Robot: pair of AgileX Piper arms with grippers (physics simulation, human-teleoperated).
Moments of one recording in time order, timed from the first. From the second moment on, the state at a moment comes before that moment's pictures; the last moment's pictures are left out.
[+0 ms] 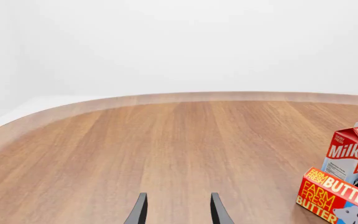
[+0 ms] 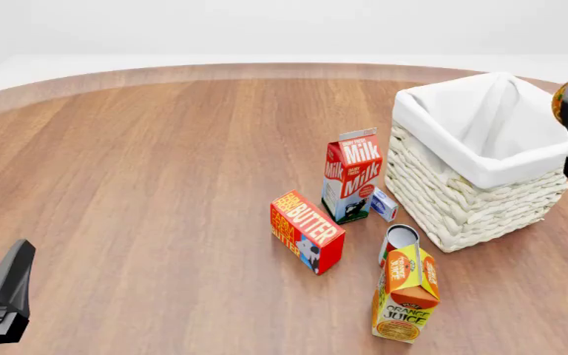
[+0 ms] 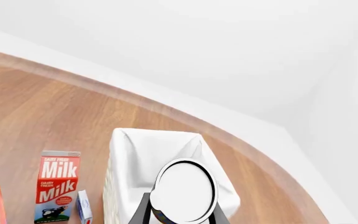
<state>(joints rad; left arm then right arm) 0.00 0.00 0.00 0.00 0.00 -0.02 0.63 -0.58 0.04 -0.37</state>
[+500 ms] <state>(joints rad) 0.00 0.00 0.00 0.00 0.00 -0.04 0.78 -0.64 -0.01 -0.34</state>
